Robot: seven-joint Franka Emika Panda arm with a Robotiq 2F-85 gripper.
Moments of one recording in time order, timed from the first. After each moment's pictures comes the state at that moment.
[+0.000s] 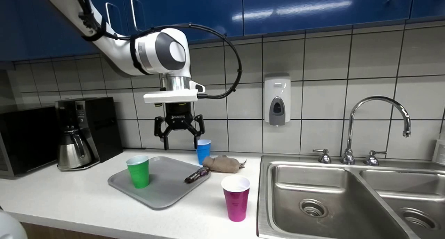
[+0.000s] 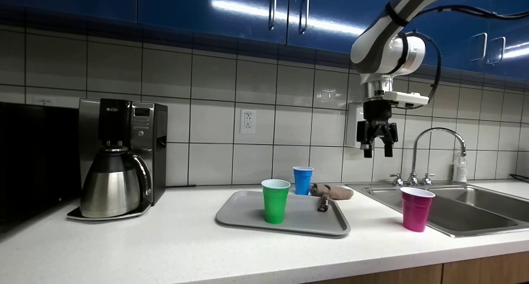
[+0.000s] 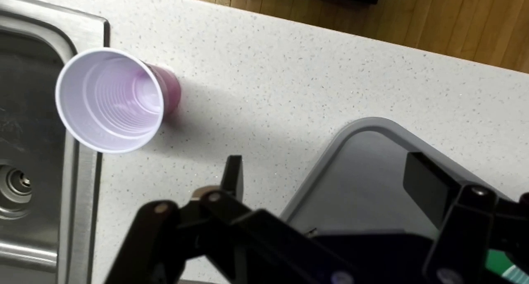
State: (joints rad) arm 0.00 -0.15 -0.08 -2.30 -0.06 2.04 -0.31
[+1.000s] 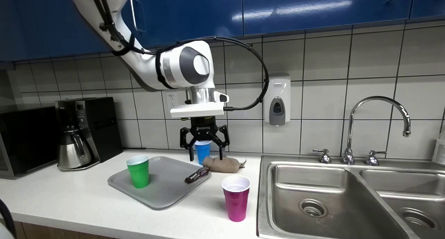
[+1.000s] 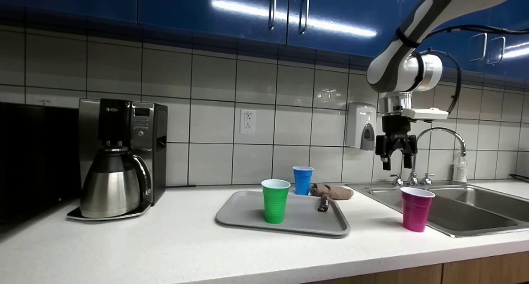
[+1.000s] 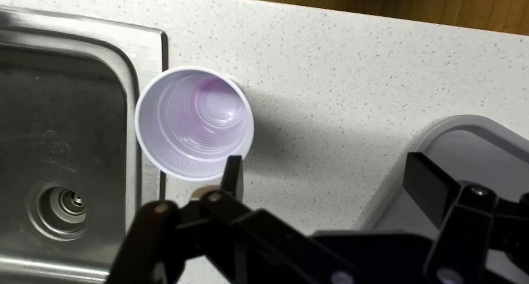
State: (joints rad) arm -0.07 -0.08 -0.16 -2.32 -0.11 2.17 -0.34
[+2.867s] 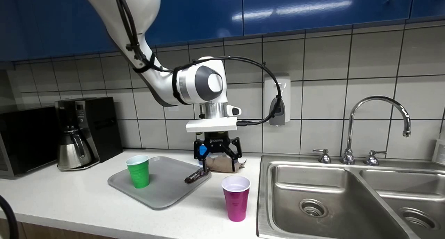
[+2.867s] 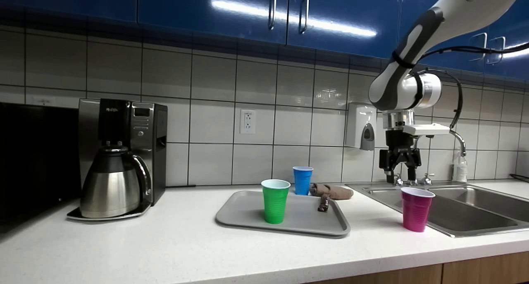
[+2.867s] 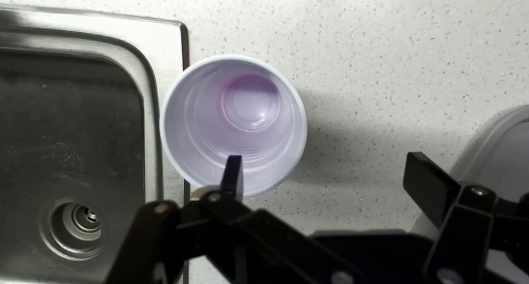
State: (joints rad) arm -0.12 0.06 -0.17 -2.28 -0.11 2.27 -0.35
